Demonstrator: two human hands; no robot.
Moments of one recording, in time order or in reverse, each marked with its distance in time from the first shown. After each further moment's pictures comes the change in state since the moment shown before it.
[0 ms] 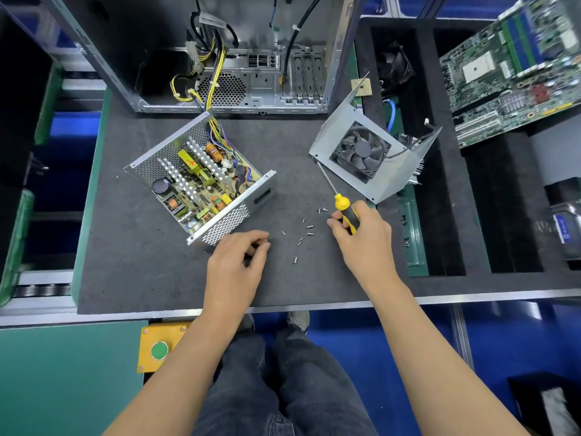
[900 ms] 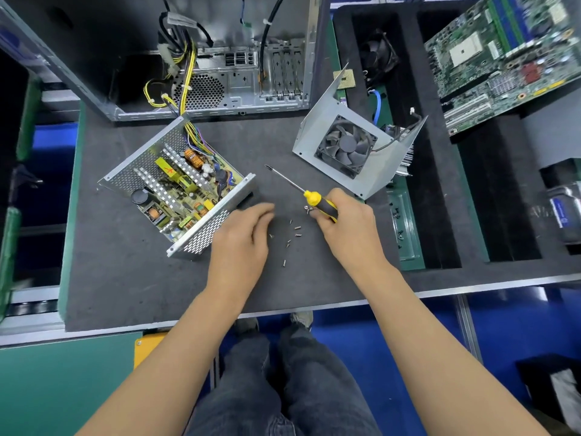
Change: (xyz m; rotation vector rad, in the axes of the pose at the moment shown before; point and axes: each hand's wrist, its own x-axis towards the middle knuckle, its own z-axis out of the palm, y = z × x) left_hand 0.041 0.029 0.016 0.092 -0.042 0.076; right_hand 0.018 -0.004 0.002 -0.108 0.011 -0.198
